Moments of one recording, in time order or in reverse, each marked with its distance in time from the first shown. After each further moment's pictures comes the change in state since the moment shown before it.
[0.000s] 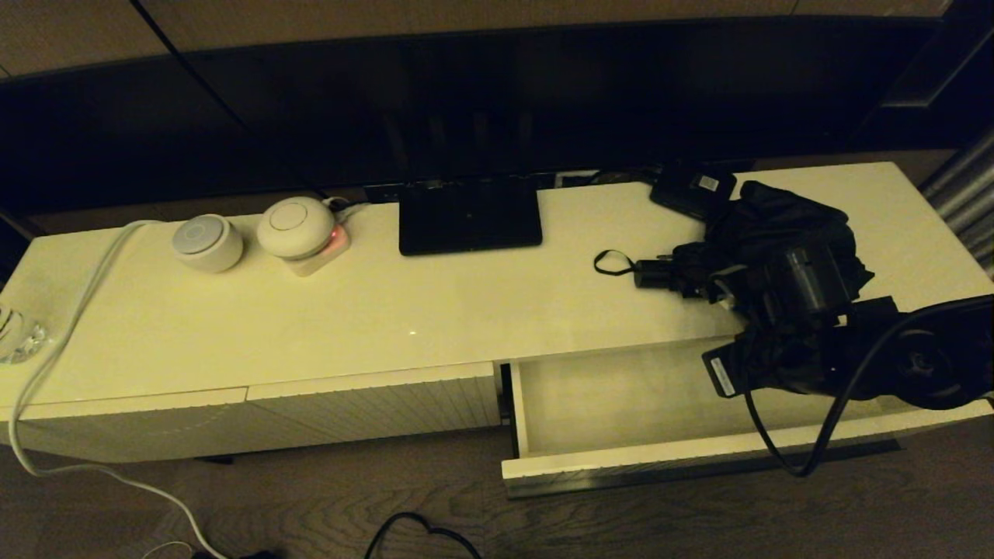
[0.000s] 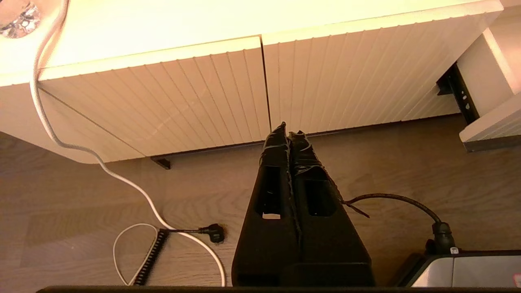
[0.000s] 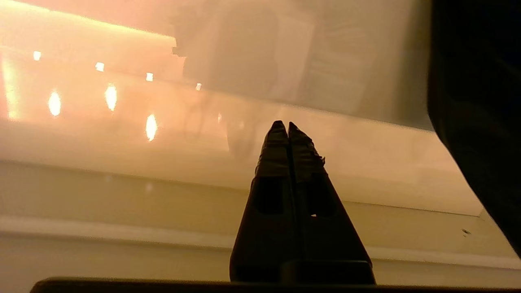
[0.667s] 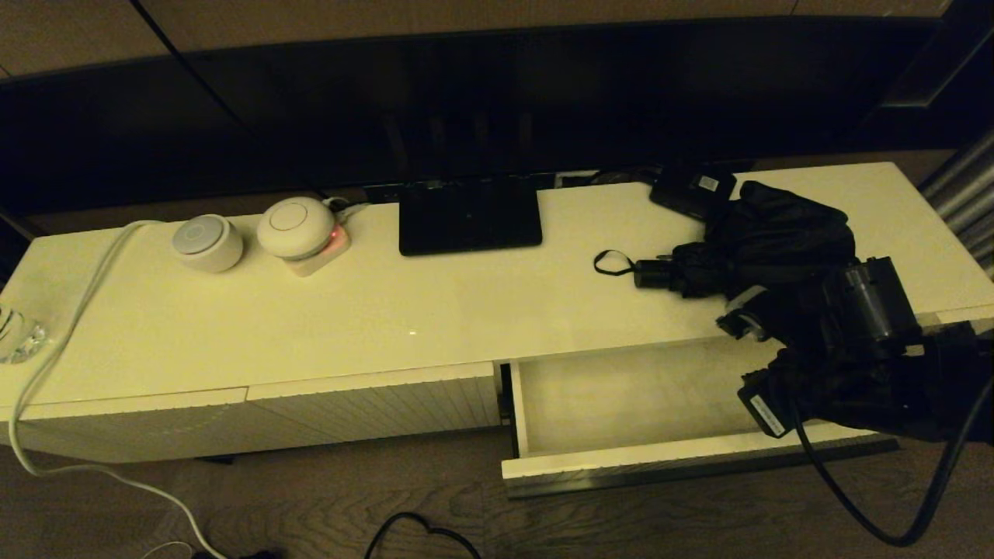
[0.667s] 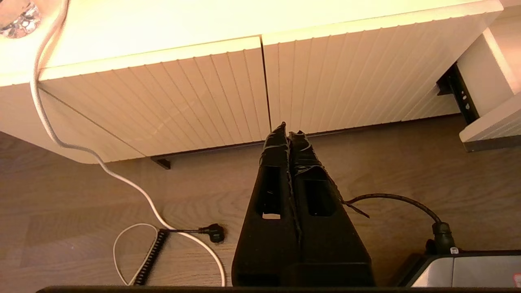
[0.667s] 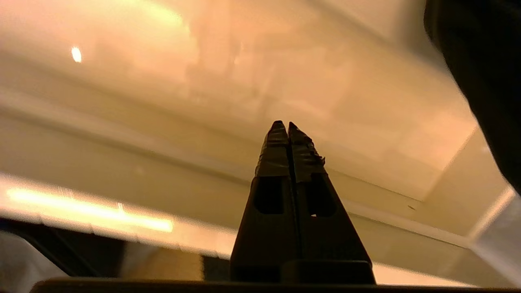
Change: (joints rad) left arm 0.000 0.000 0.000 0.000 0.000 0.000; right arm 0.013 -0.157 0.156 0.006 0.007 -0.215
